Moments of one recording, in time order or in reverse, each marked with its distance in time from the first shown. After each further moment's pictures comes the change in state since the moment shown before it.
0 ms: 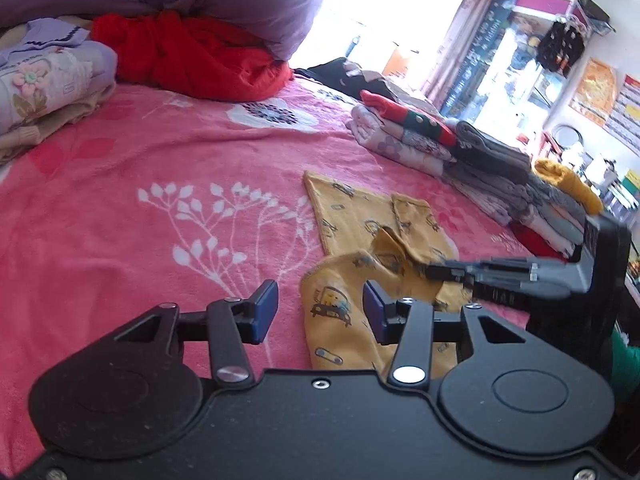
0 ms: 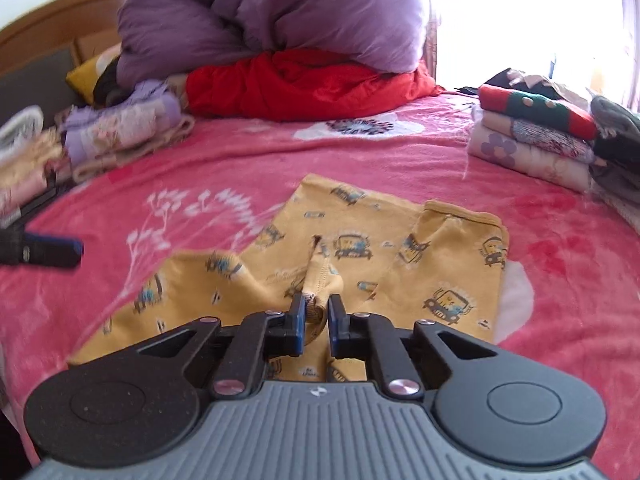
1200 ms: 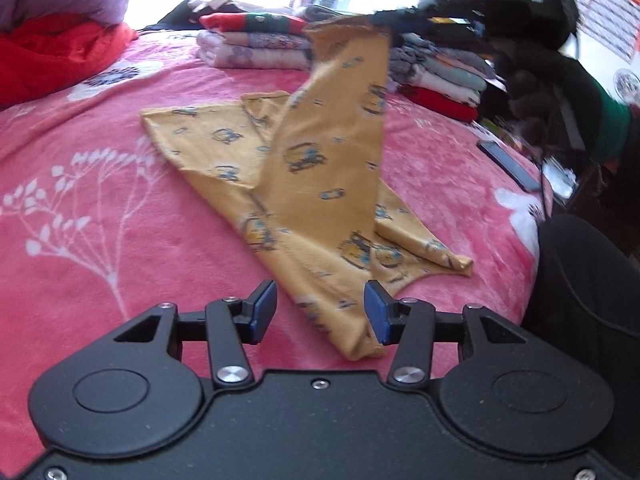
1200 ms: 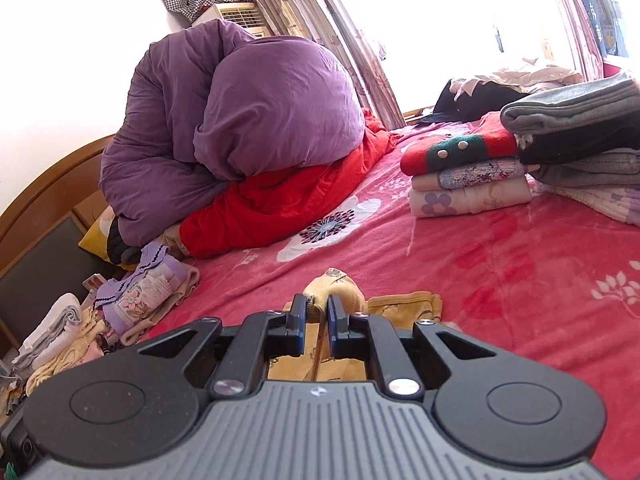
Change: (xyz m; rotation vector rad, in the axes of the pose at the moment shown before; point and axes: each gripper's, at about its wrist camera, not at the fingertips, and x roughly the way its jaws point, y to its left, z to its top) left arm 0.031 -0.061 -0.041 0.343 0.221 -0.192; right arm -0.095 -0.102 0.044 0.346 -0.204 0.115
